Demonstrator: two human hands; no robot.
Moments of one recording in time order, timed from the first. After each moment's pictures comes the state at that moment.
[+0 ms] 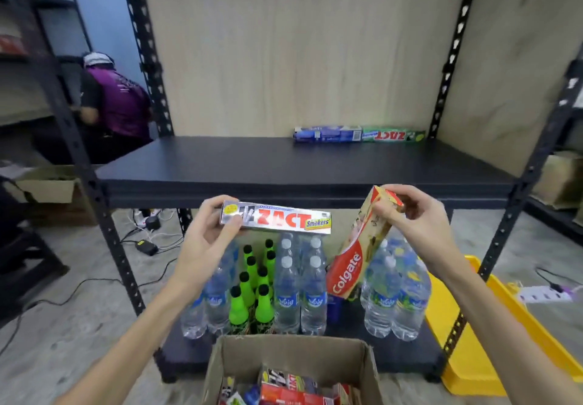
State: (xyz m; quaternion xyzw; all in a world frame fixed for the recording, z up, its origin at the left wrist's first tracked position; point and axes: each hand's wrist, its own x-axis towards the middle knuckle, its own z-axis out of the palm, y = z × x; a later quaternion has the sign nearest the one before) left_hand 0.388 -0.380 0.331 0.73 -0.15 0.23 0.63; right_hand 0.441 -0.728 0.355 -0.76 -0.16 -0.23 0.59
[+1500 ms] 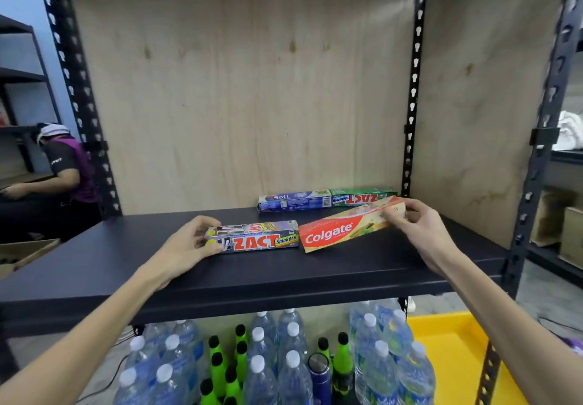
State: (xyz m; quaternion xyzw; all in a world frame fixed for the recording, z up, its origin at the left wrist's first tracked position) left_hand 0.595 -0.364 0.418 0.88 -0.10 0.11 0.45; right_hand 0.600 -0.813 0.416 -0.77 -0.03 -0.21 0.61
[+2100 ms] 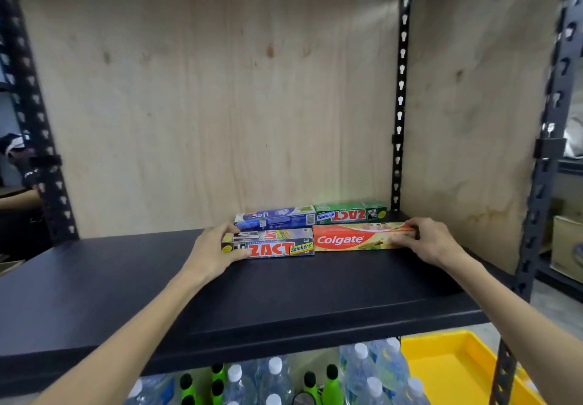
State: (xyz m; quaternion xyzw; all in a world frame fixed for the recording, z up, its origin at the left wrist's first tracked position) left_hand 0.681 -0.455 0.421 0.93 -0.08 0.19 0.31; right_hand 0.661 -0.870 0.428 -0.93 0.06 -0.17 0.33
